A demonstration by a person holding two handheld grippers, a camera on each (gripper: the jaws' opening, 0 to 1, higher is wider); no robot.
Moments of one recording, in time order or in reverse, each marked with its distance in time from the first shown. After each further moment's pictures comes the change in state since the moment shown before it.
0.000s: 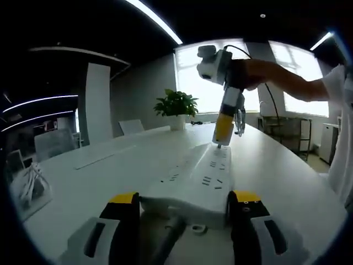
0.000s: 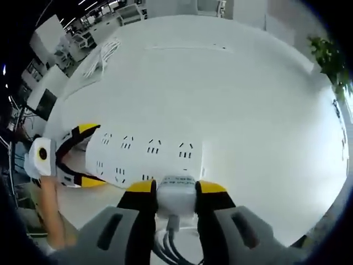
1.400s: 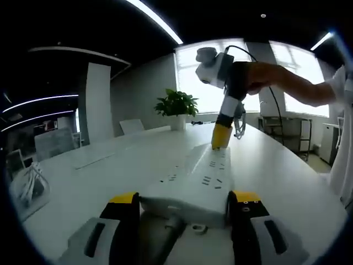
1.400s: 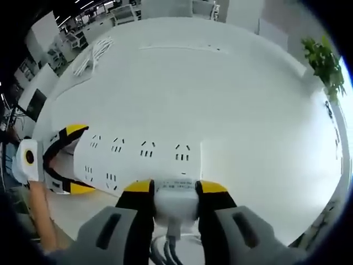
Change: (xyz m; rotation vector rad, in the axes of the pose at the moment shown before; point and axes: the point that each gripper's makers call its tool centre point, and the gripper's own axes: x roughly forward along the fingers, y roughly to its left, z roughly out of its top) left arm -0.002 -0.002 -0.001 -0.002 0.001 0.002; right arm 0.005 -0.002 -0.011 -0.064 0.013 -0.028
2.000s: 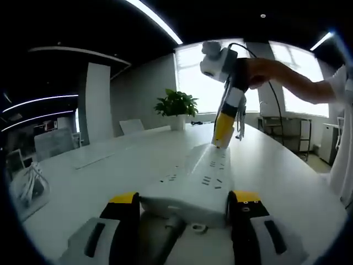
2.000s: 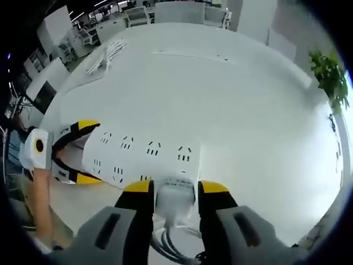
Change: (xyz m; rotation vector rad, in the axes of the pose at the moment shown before) left arm 0.000 0.000 0.001 0.000 0.000 -0.003; right arm -0.025 -0.001 0.002 -0.066 -0.043 0.013
